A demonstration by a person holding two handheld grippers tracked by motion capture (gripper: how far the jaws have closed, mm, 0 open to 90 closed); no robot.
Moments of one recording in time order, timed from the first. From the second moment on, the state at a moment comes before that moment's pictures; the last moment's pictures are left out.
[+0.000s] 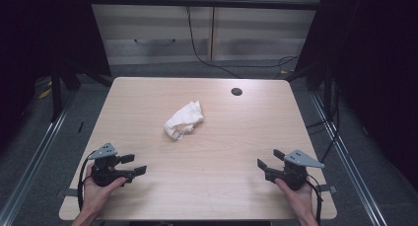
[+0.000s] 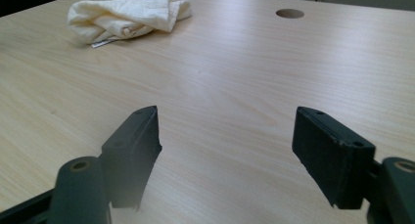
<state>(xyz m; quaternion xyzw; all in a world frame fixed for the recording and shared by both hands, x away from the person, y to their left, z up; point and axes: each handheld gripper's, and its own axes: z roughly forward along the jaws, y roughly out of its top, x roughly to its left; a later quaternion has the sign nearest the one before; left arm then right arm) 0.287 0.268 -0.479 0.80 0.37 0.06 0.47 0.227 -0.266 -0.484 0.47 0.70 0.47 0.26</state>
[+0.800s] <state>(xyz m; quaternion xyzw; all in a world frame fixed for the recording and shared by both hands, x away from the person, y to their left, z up) 0.298 0.257 -0.470 0.81 0.38 0.07 0.44 0.228 -0.263 -0.488 0.48 0.74 0.45 0.16</state>
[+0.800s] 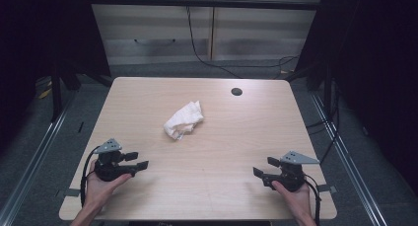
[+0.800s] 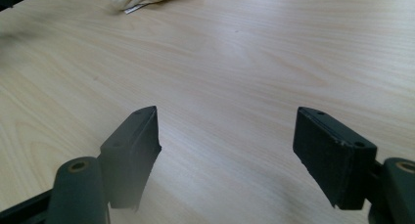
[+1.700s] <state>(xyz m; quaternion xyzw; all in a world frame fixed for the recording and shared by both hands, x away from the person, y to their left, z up) 0.357 0.217 -0.436 0.82 0.35 0.07 0.45 0.229 -0.258 -0.487 0.45 0.75 0.46 0.14</state>
